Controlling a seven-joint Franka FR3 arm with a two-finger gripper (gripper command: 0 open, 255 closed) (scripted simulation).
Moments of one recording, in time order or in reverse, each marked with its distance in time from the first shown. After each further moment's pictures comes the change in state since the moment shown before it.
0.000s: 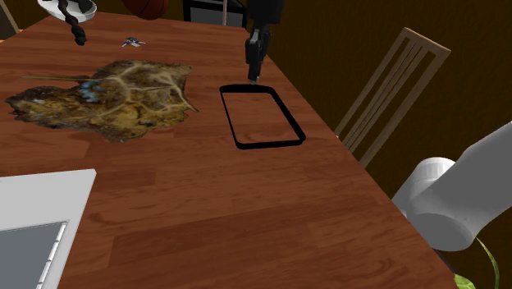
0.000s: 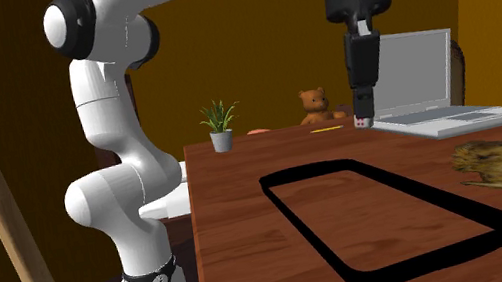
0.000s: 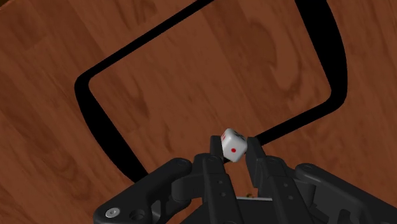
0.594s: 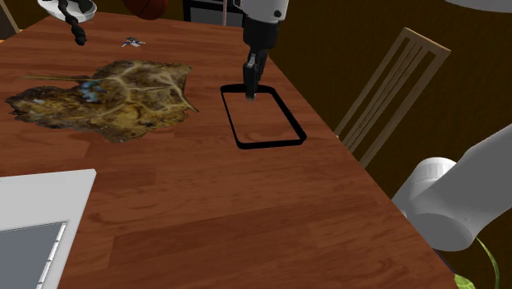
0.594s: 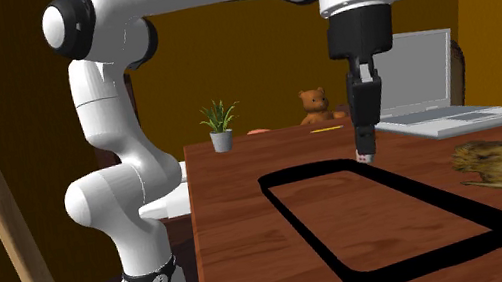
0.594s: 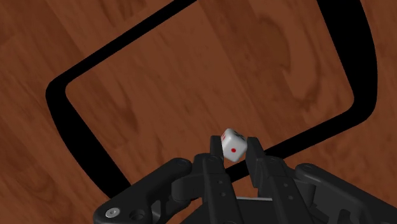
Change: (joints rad) arm 0.001 -0.022 0.000 -0.145 0.004 0.124 -0.004
